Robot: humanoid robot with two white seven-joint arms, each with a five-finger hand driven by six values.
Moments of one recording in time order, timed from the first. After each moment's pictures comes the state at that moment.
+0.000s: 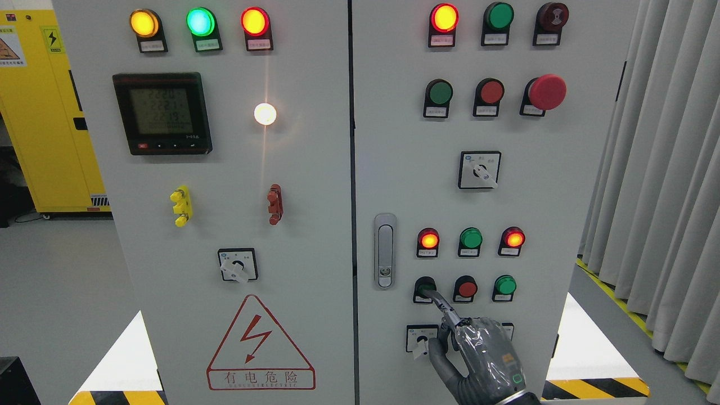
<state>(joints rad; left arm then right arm) 0.06 -0.10 -0.05 -0.10 0.07 -0.13 -0.05 -0.31 -0.06 0.13 -1.59 0.92 -0.33 -0.05</state>
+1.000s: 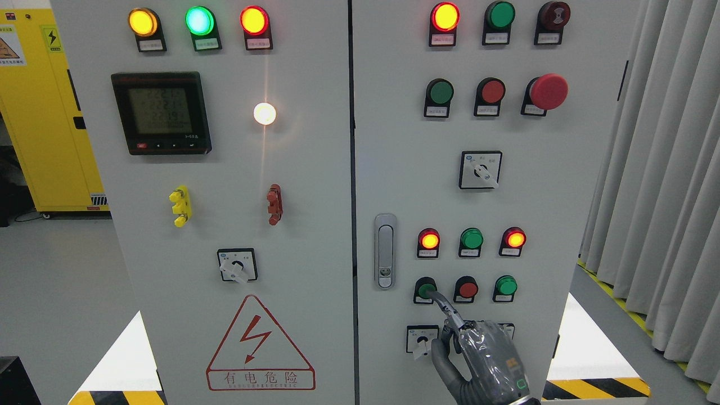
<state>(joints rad) 0.06 -0.10 -0.05 -0.10 0.07 -0.13 -0.05 -0.27 -0.06 0.13 -1.66 0.91 -0.34 -0.07</state>
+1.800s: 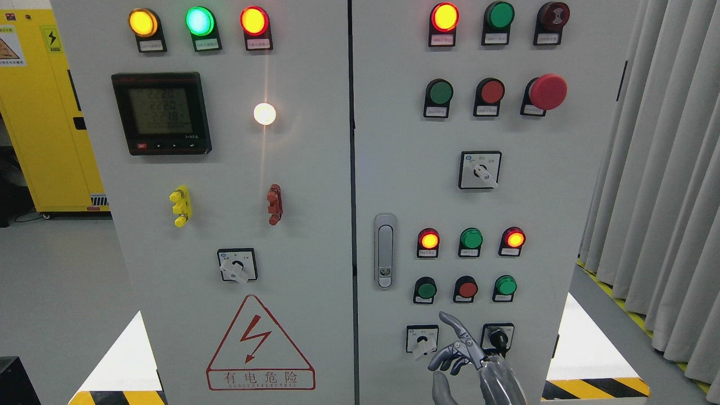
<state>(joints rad) 0.06 -0.10 -0.05 -0.10 0.07 -0.13 -0.05 -0.10 -0.07 0.17 -1.81 0.38 -0.35 -0.02</state>
